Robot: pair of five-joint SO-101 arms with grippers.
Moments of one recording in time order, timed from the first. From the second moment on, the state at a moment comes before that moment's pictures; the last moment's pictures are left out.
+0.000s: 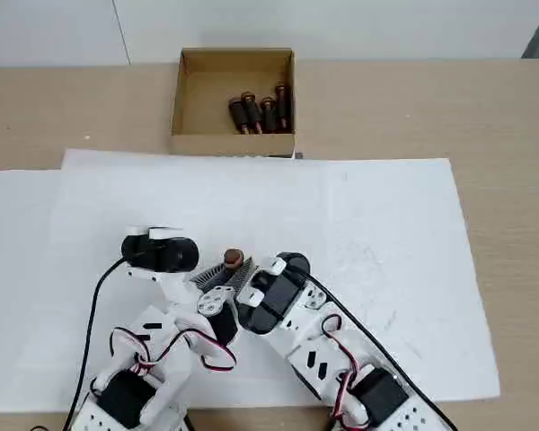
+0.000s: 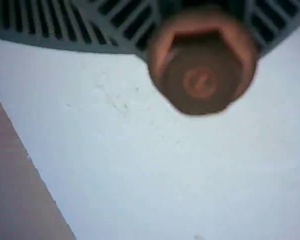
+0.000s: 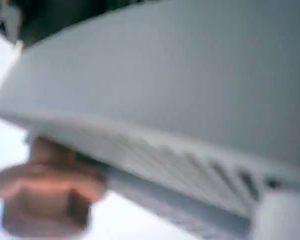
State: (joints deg) left arm 30.4 -103.7 90.1 50.5 36.9; right arm -42.7 -103.1 92.6 40.8 9.0
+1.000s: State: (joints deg) left arm 23.3 -103.5 90.4 51.6 13.5; right arm -41.9 -103.2 93.2 40.7 8.9
